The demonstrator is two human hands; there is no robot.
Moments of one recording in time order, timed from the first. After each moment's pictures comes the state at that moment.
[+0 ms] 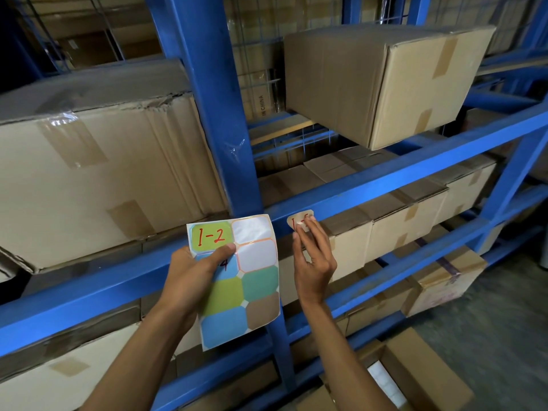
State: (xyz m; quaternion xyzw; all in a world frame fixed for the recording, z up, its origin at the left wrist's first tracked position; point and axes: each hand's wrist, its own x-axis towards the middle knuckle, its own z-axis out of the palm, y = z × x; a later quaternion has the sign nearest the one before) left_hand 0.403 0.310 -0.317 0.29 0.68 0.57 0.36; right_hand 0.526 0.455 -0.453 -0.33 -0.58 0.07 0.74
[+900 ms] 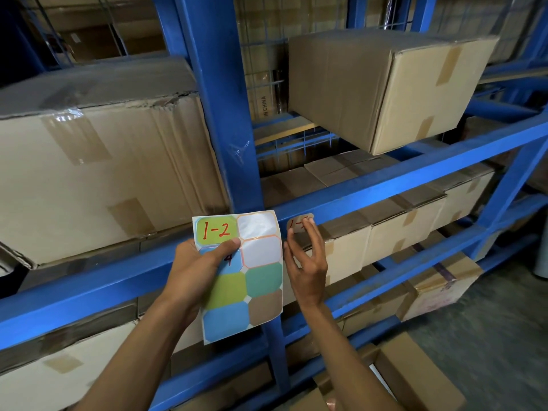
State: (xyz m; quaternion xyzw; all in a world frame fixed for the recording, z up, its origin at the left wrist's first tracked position) left_hand 0.399 0.320 -0.317 0.30 0.67 0.57 0.37; right_hand 0.528 0.465 -0.474 -0.34 -0.69 0.04 0.64
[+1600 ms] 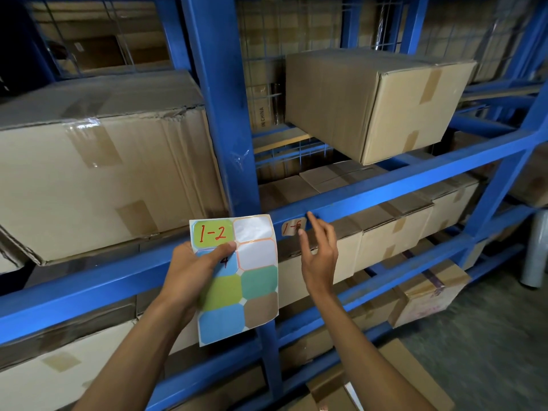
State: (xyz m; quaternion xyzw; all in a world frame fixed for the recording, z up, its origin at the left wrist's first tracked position) left_hand 0.411 0.300 -0.304 0.30 0.66 0.59 0.36; right_hand 0.561 0.461 -0.425 -0.39 -0.63 0.19 0.64
